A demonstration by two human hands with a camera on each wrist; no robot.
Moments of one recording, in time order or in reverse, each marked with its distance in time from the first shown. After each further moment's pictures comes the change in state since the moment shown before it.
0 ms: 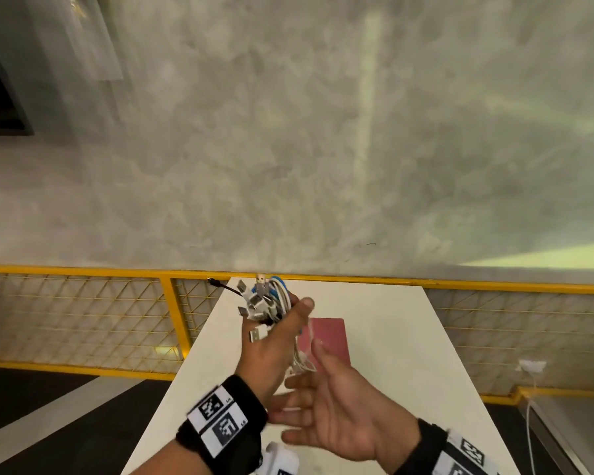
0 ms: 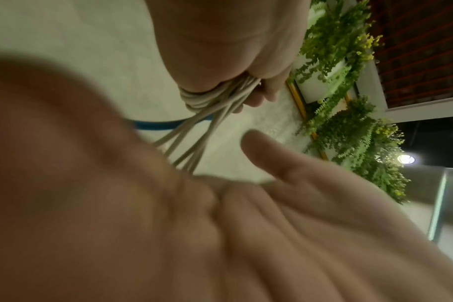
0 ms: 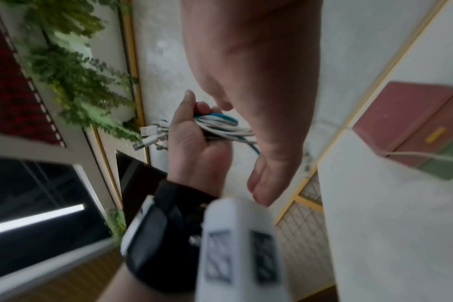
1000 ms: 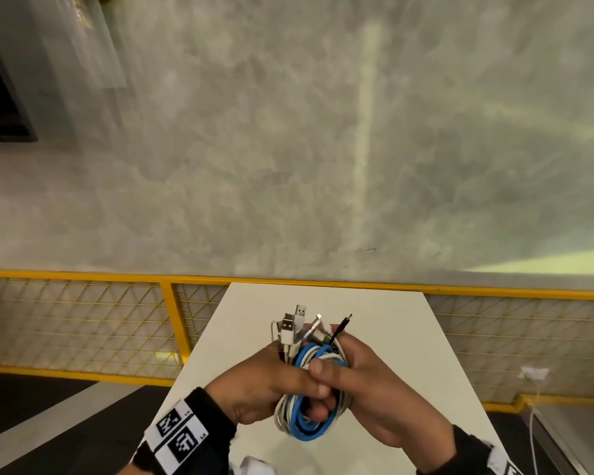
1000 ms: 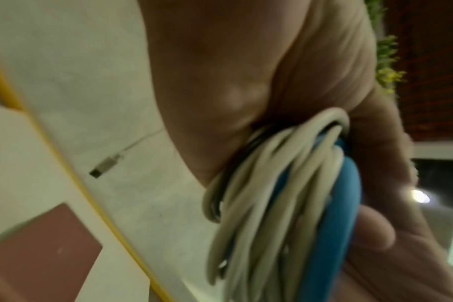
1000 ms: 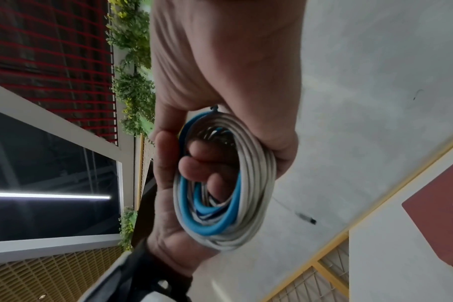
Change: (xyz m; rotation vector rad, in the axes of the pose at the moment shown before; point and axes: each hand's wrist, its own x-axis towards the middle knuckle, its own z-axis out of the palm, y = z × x) left_hand -0.007 0.020 -0.023 0.161 -0.840 -0.235; right_hand -0.042 -0.020 0.001 -0.422 -0.049 -0.625
